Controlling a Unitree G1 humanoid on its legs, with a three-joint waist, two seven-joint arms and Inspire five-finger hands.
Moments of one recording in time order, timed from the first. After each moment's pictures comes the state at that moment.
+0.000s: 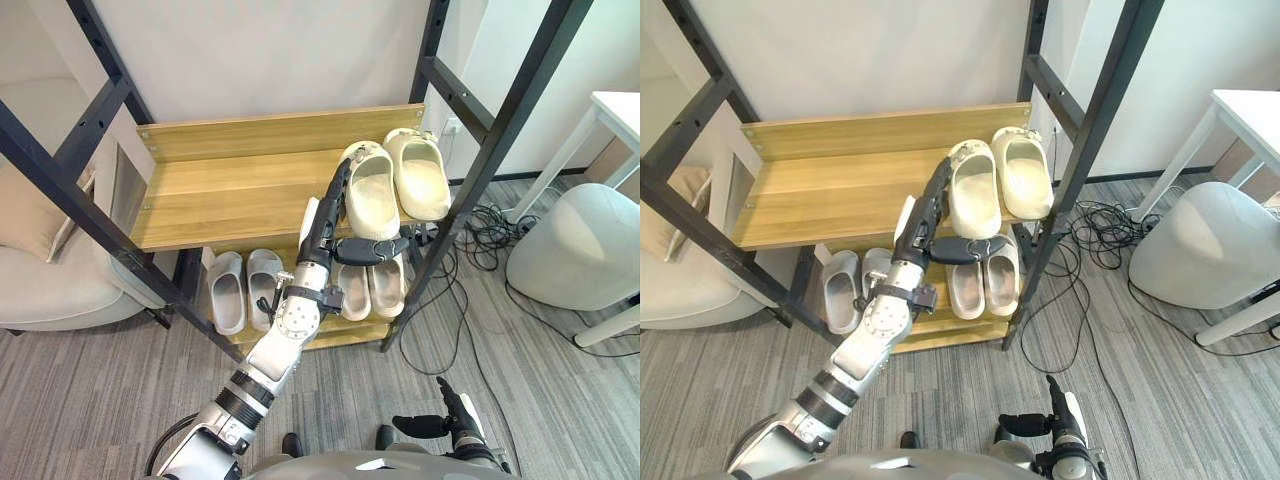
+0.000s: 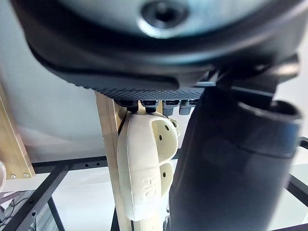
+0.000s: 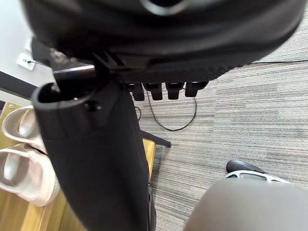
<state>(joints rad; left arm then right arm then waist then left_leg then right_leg) -0.28 0.13 -0.48 0.13 -0.10 -0.13 0.33 0.26 -0.15 0.10 0.74 -0.16 -0.09 -0.21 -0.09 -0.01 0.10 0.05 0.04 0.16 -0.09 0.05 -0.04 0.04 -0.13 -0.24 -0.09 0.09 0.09</state>
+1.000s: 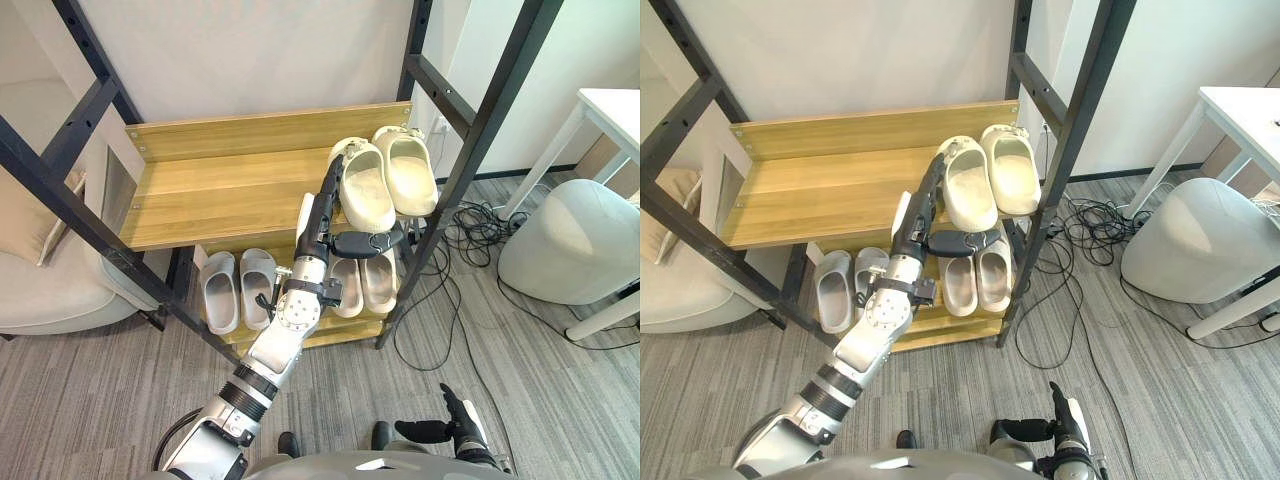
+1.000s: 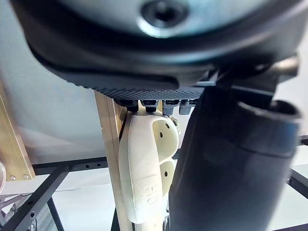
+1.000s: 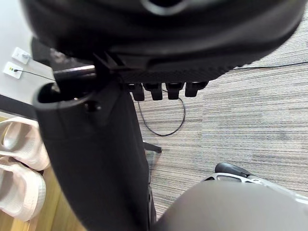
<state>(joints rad) -0.30 0.11 -0.43 0.15 -0.08 -0.09 0.34 0.27 -0.14 0.08 0.76 -0.16 -0.08 -0.21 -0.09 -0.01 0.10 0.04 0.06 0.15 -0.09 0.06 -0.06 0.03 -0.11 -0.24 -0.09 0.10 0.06</state>
